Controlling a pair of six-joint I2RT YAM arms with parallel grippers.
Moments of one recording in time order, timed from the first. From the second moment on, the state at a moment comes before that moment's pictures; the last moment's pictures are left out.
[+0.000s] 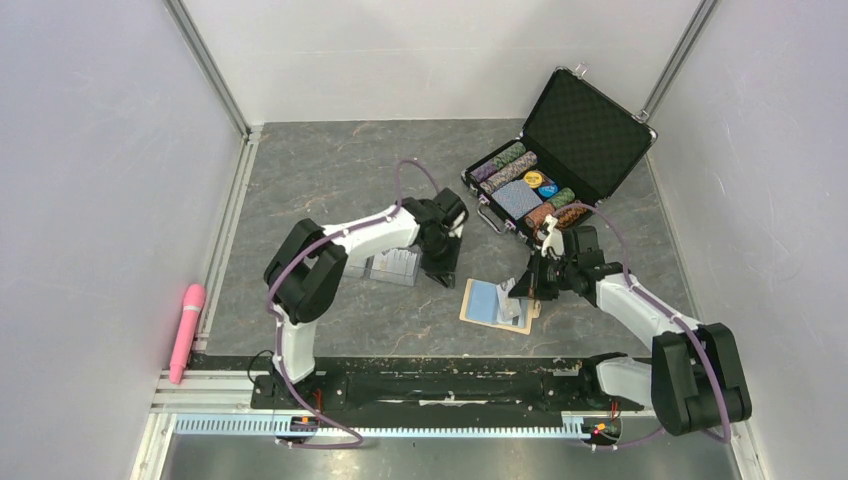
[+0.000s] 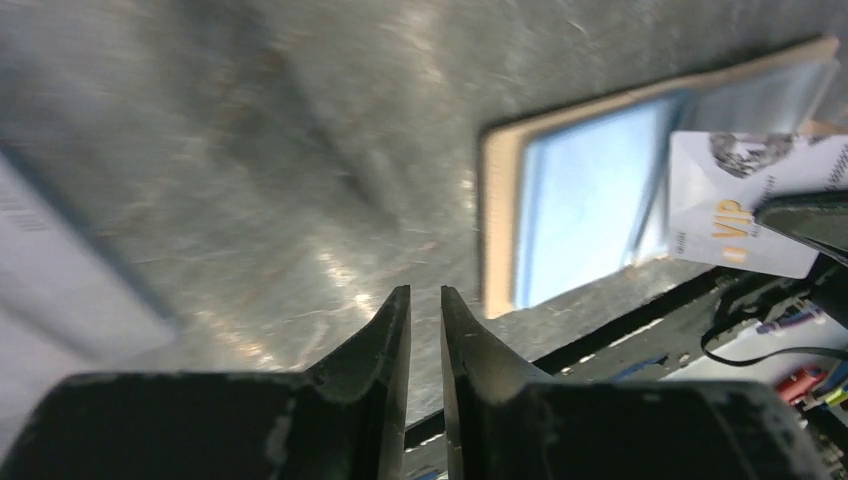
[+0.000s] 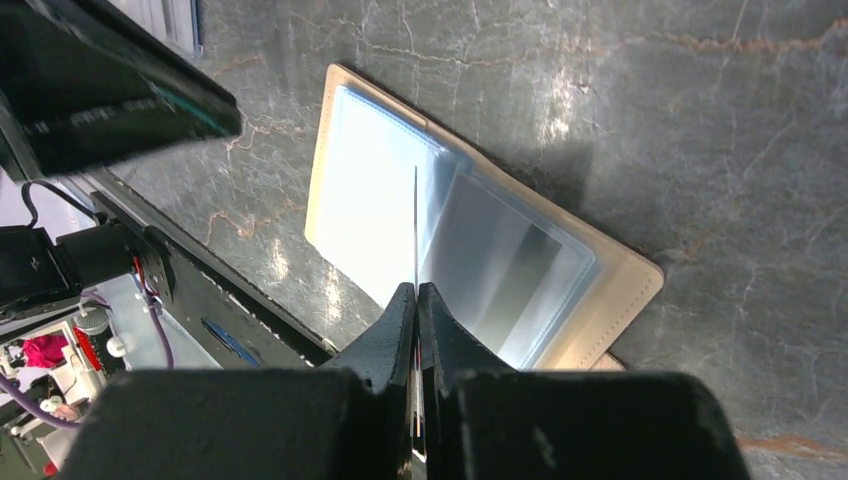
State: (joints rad) left arm -0.75 1.96 1.43 -0.76 0.24 -0.48; right arm 0.18 1.21 0.52 -0.29 -0.59 0.38
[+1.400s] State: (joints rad) left arm -0.91 1.95 1.22 -0.52 0.40 -0.69; right arm 0.16 1.23 0.57 -0.30 -0.54 0.42
